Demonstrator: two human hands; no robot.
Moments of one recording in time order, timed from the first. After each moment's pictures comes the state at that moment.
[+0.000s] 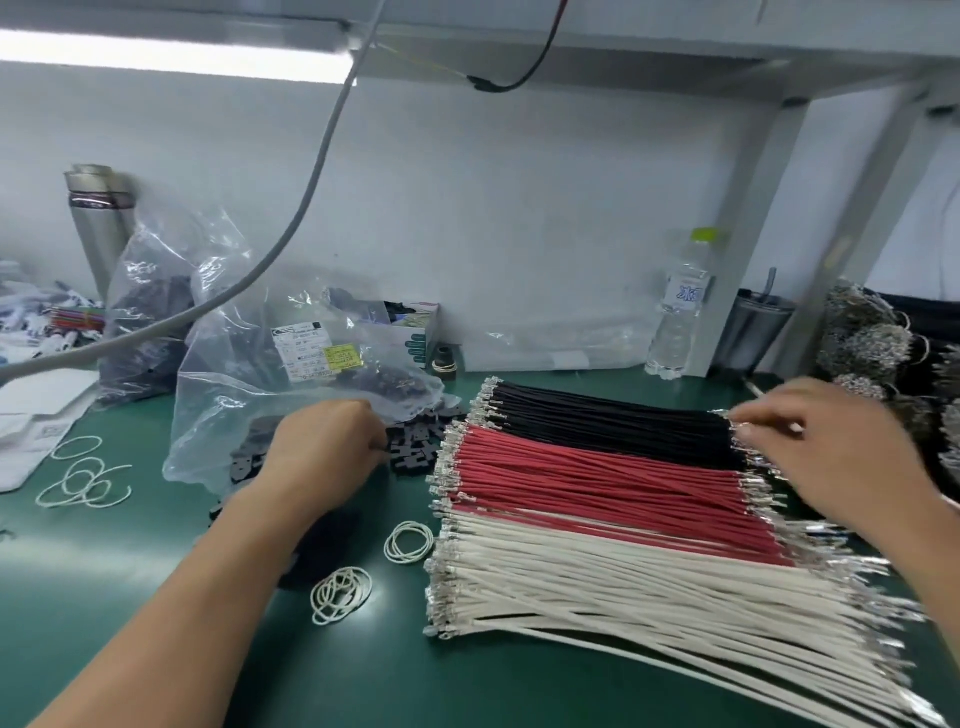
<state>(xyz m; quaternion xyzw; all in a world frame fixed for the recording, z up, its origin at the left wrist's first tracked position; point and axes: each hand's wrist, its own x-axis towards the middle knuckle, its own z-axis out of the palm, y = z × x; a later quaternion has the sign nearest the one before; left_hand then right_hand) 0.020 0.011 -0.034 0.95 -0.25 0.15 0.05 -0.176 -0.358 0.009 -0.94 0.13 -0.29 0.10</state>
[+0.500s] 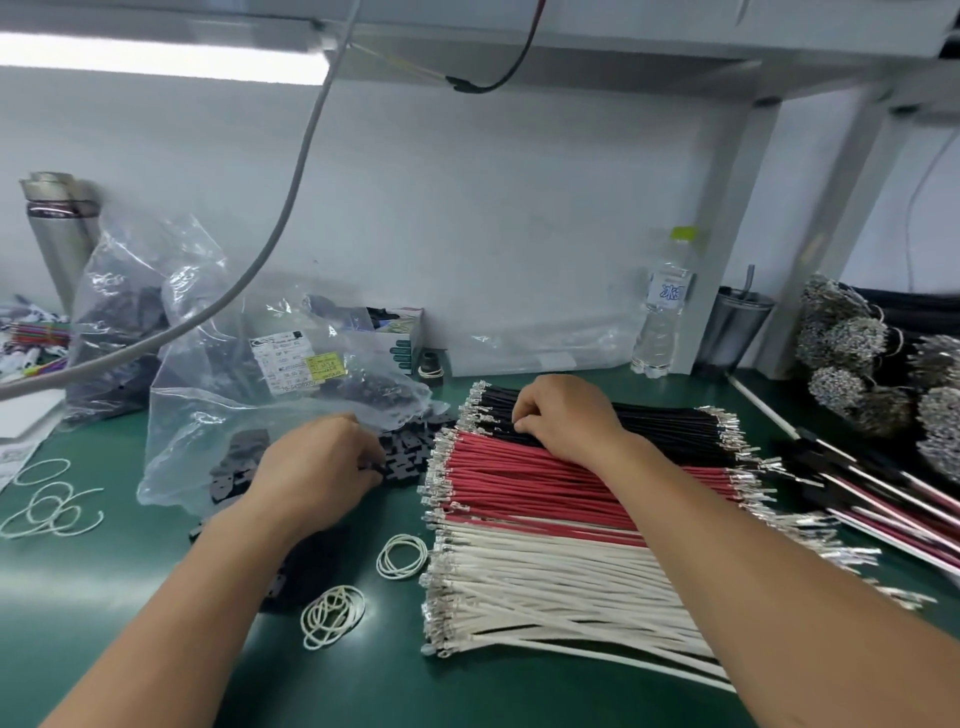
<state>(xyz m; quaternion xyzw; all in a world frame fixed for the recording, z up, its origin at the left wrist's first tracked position) 0.024 0.011 -0.041 0.95 -0.28 0.12 0.11 -0.018 -0.271 -0.026 -0.98 0.04 -0.14 0.11</state>
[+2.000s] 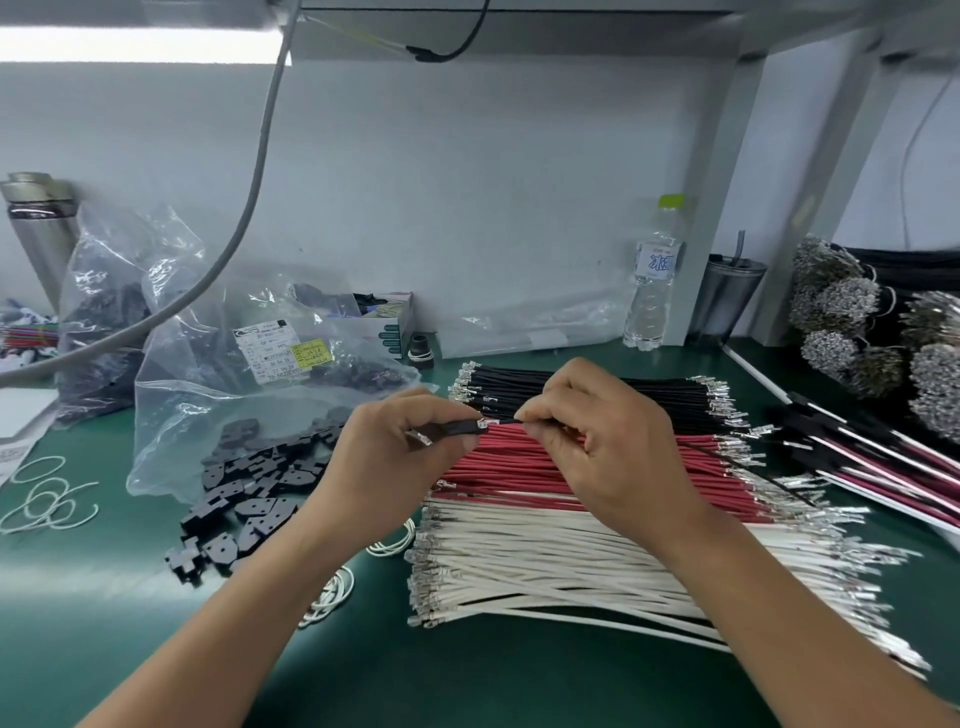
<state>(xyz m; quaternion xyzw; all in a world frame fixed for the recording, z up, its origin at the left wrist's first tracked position) -0.044 -0.039 -0.032 0.77 -0.36 0.10 0.51 -0.137 -0.242 -0.021 -0.88 -0.12 -0.42 0.18</state>
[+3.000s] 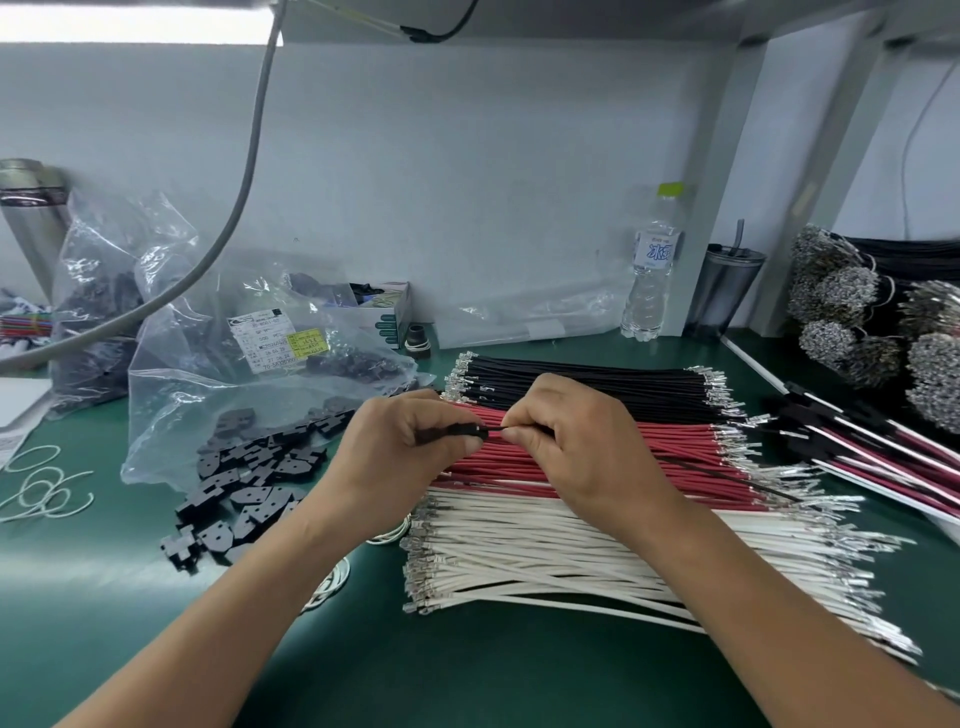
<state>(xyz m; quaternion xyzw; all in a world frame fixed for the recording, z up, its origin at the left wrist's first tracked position) -0.051 -0.042 -0.029 0.80 -0.36 0.06 0.49 -0.133 -0.231 -0.023 -0.92 -0.10 -0.31 0.21</state>
